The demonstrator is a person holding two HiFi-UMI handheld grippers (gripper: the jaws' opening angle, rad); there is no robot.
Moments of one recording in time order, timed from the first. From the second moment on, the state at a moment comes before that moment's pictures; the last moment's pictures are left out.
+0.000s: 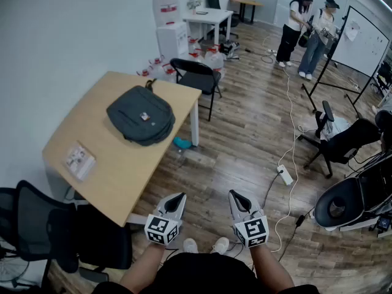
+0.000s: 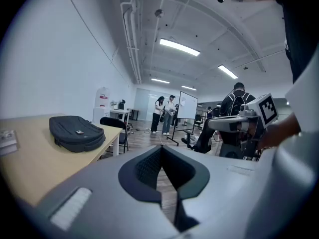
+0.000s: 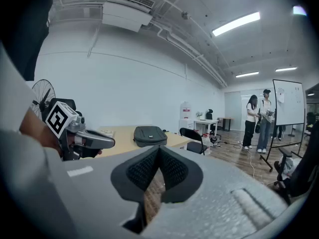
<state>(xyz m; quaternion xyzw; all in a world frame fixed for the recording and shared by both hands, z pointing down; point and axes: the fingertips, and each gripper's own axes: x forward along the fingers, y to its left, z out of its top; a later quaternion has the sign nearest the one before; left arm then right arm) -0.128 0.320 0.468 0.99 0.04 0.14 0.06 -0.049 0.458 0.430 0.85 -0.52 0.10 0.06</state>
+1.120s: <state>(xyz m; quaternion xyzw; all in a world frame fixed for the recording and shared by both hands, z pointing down) -0.163 0.214 0.488 0.99 -0.02 0.15 0.05 -0.064 0.351 0.448 0.81 -0.58 0.10 0.03</state>
